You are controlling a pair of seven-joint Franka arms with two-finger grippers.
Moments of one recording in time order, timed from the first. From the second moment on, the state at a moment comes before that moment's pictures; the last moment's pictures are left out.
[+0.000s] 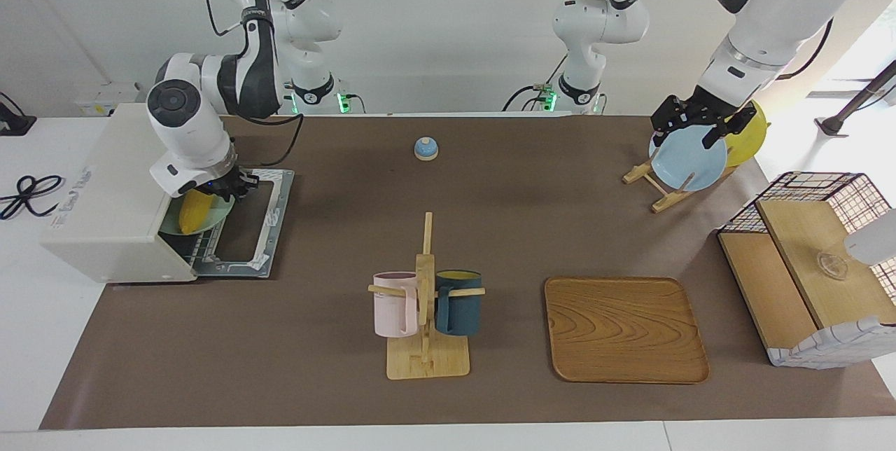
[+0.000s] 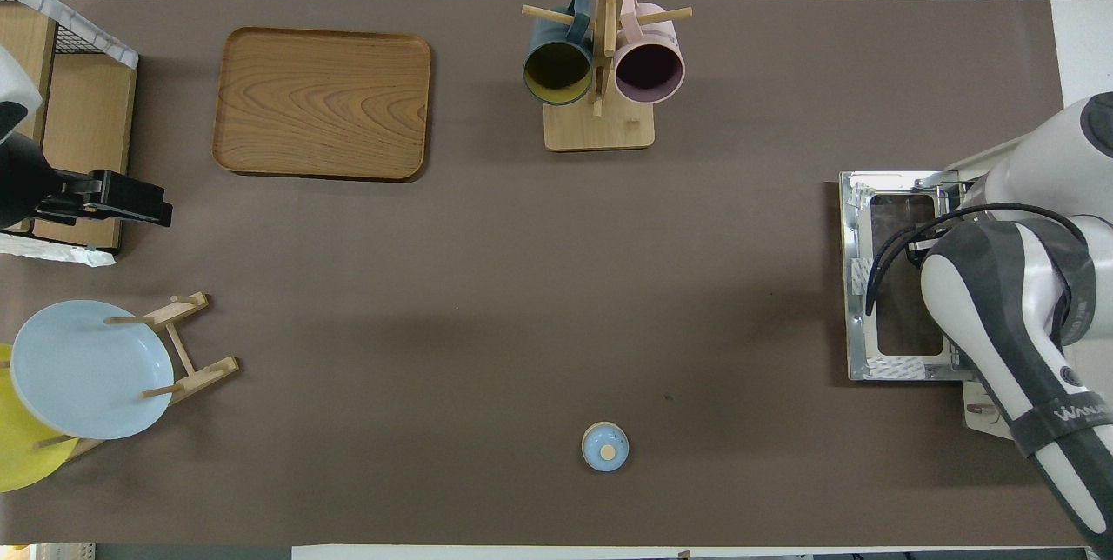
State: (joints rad) left arm -0.17 -0.03 0.08 -1.66 -0.05 1.59 0.02; right arm -0.08 0.06 0.05 -2.04 -0.20 1.90 0.05
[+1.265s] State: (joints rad) left arm -0.17 -0.03 0.08 -1.66 -0.05 1.59 0.02; right arm 0.05 0.19 0.05 -2.21 -0.16 2.33 0.34
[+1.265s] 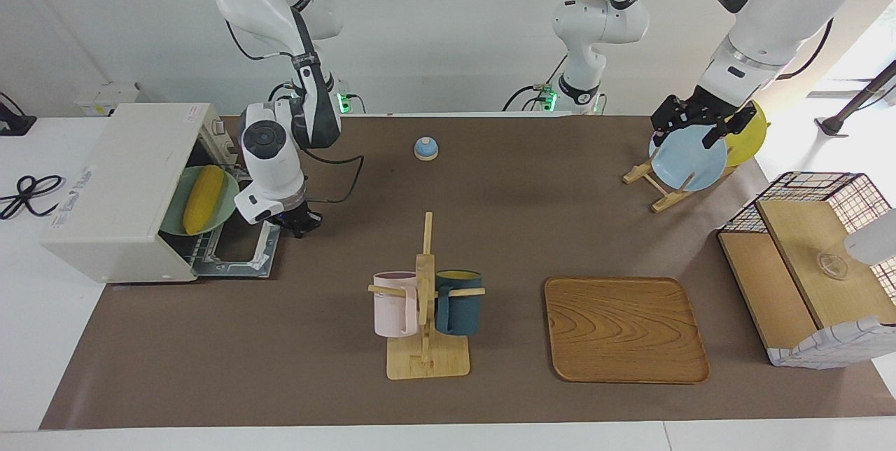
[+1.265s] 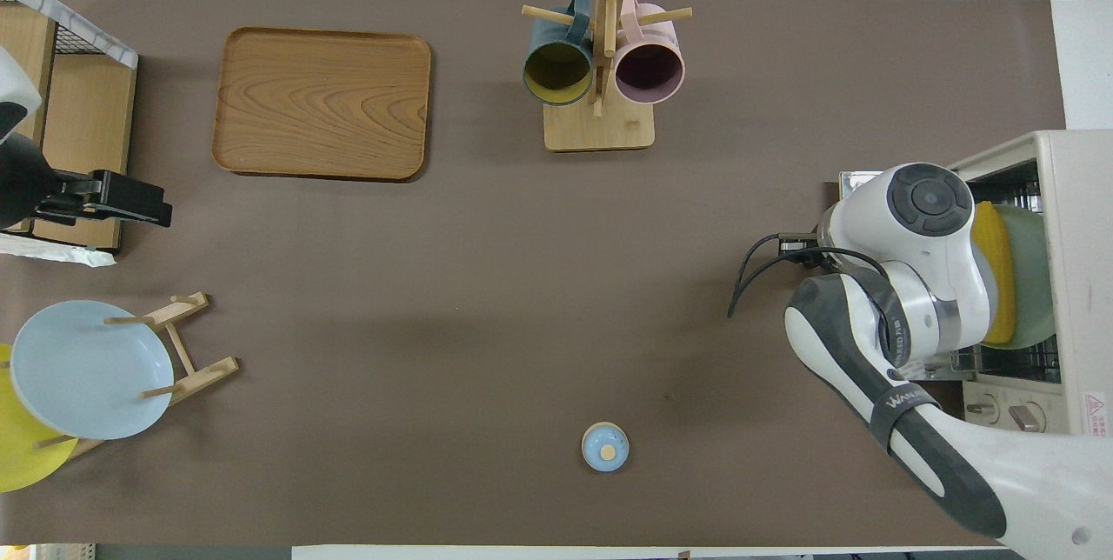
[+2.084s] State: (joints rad) left arm -0.17 -0.03 0.08 -1.66 -0.05 1.59 0.02; right arm 0.05 0.19 0.06 -2.15 -0.29 2.16 0.34
